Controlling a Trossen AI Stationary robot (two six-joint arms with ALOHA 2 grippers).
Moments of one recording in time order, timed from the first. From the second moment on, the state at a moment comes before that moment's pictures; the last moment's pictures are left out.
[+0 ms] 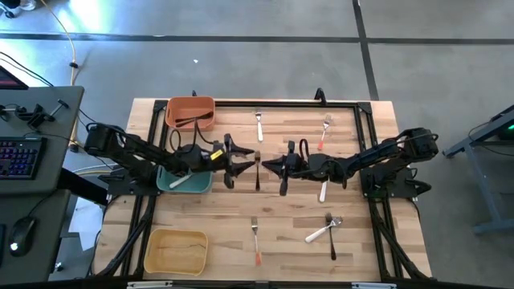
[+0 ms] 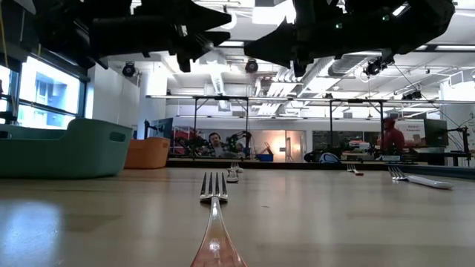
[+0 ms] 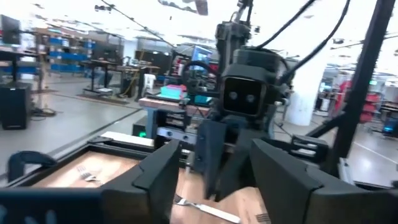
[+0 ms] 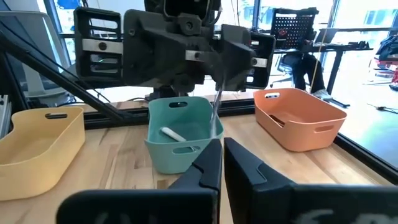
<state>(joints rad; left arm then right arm) -0.01 1.51 0.48 1.22 -0.11 -0.13 0.11 1.56 0.64 0.88 0.29 0.02</state>
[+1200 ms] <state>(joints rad) -0.26 1.52 0.71 0.26 -0.09 -0.30 0.05 1.56 0.64 0.52 0.29 0.00</state>
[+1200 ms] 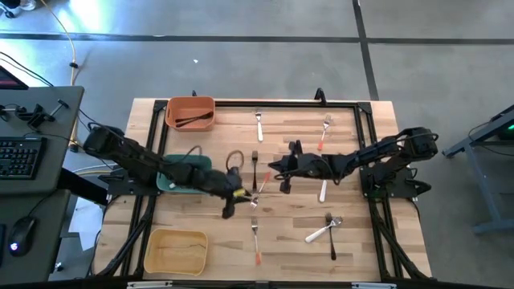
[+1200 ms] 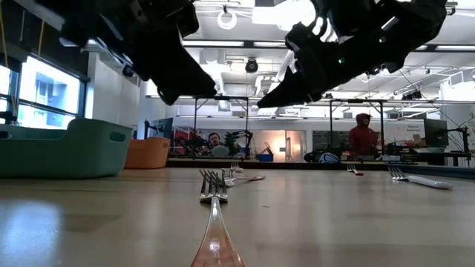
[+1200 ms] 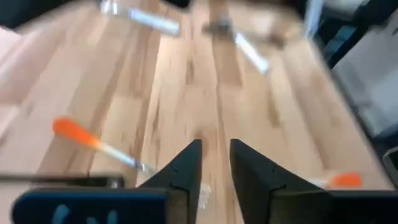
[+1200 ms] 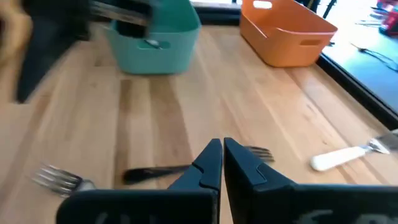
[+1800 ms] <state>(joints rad) -0.30 1.88 1.04 -0.04 -0.27 -0.50 0.06 1.56 0.64 0.45 0.33 0.03</state>
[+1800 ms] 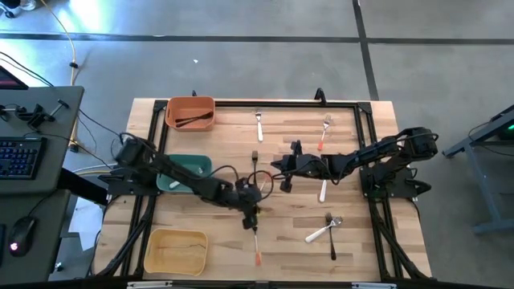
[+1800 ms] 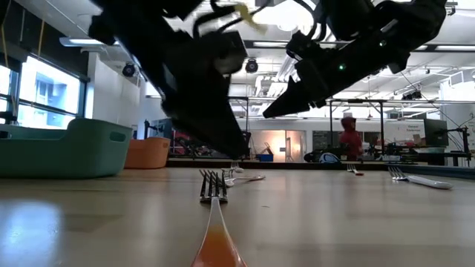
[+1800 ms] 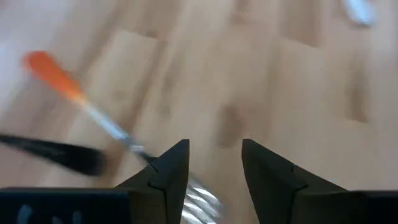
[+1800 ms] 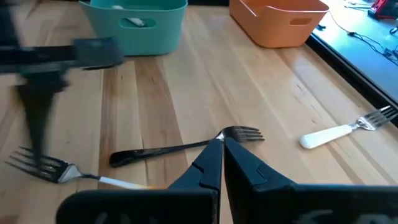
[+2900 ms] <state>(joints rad) -0.22 1.97 1.06 -0.11 -0.23 -0.37 0.06 1.56 0.64 0.41 0.34 0.03</state>
